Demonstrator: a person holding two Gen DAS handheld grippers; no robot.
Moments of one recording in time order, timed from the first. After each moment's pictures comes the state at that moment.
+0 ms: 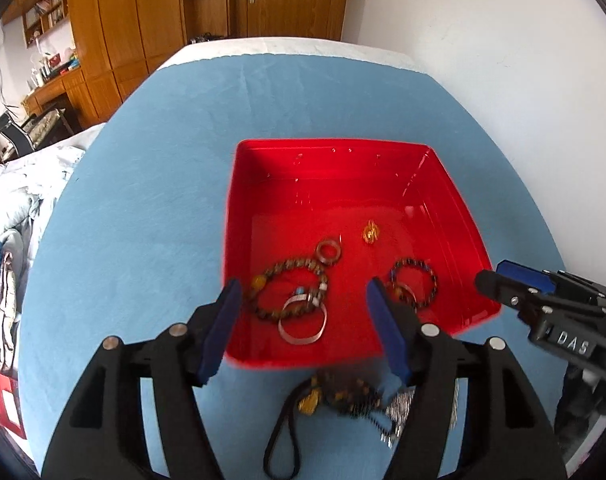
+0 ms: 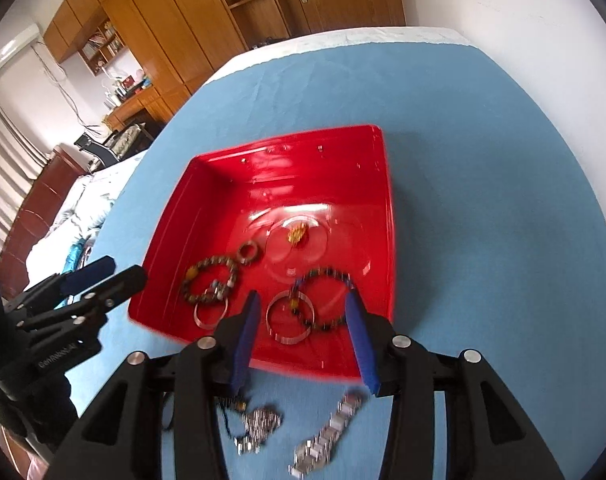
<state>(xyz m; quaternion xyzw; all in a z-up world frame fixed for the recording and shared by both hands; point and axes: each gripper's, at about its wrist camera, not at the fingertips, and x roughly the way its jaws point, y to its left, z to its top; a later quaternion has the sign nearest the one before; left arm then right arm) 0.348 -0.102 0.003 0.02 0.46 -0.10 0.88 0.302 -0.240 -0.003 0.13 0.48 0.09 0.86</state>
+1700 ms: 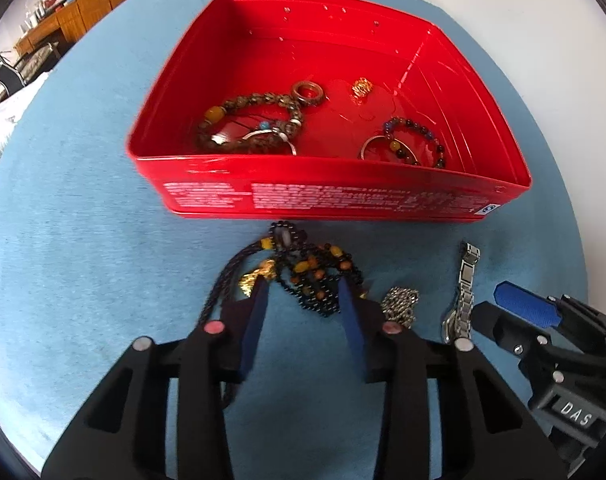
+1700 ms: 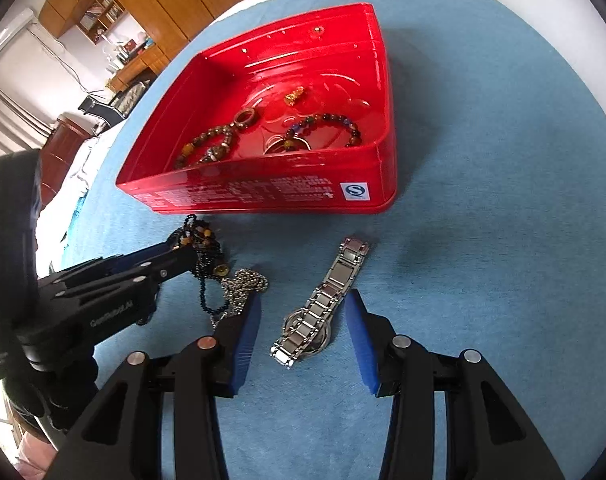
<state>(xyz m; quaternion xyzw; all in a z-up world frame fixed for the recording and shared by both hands) 0.308 -0.128 -0.097 -0.02 0.58 -0.10 0.81 0.236 -0.231 -0.074 0.13 0.55 0.12 0.81</state>
